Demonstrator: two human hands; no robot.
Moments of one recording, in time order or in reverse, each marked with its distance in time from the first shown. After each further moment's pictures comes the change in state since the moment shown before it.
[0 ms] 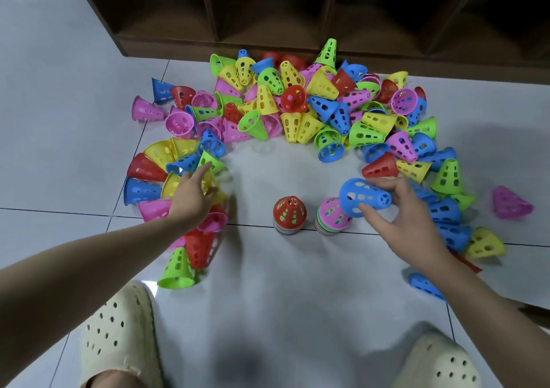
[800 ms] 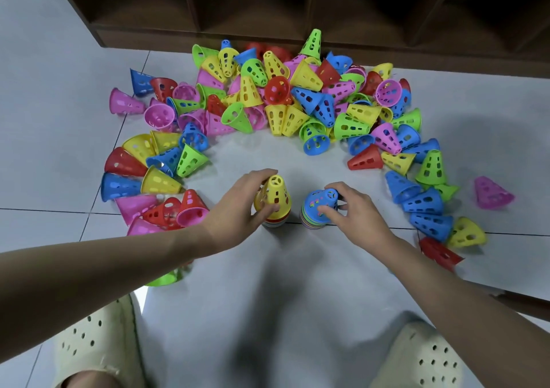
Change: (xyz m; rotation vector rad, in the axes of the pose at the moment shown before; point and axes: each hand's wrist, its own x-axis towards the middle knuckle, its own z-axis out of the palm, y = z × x) left_hand -0.068 0.097 0.022 -0.222 -0.139 0.700; right_hand 0.015 0.032 0.038 -0.159 -0.231 0.130
